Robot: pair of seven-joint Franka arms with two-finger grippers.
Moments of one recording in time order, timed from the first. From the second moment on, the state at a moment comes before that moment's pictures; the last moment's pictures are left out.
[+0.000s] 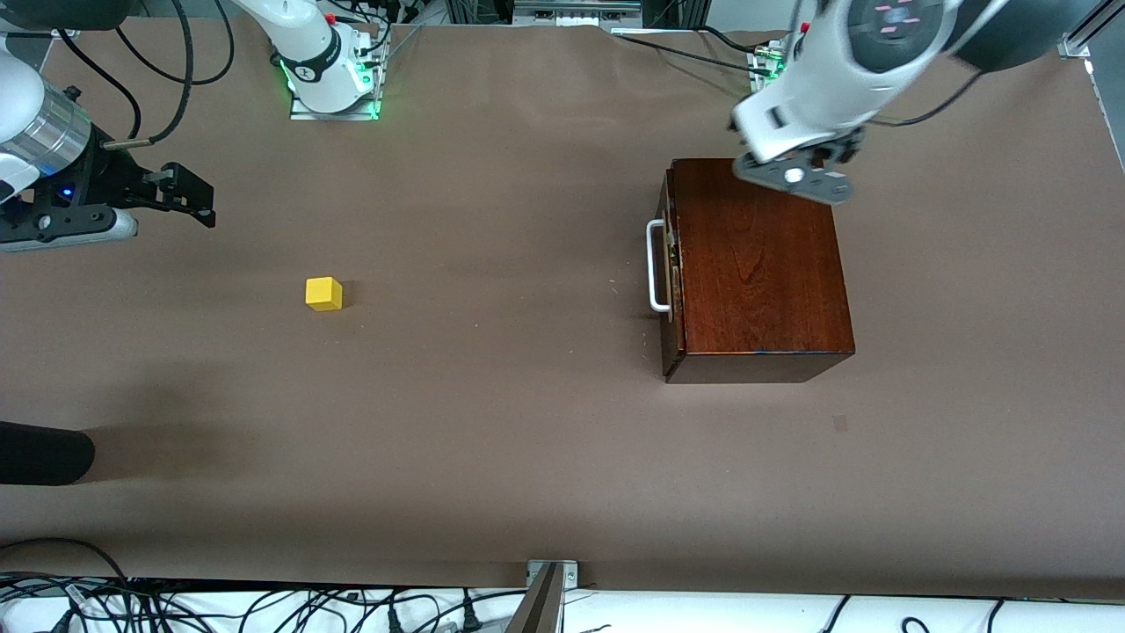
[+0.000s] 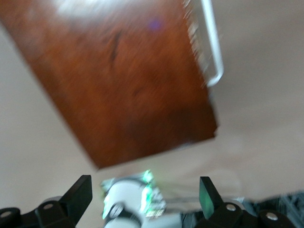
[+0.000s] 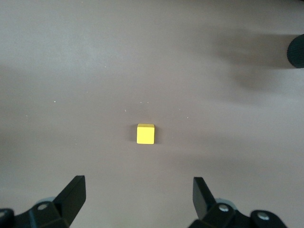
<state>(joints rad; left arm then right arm) -0.12 0.12 -0.41 -1.60 -0.03 1.38 -0.26 0.12 0.03 -0.01 -1.61 -0.01 1.63 -0.02</state>
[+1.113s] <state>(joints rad) -0.38 0.52 -0.43 -1.59 0.30 1.75 -0.81 0.12 0.03 -0.01 -1.61 -0.01 1.65 -0.02</state>
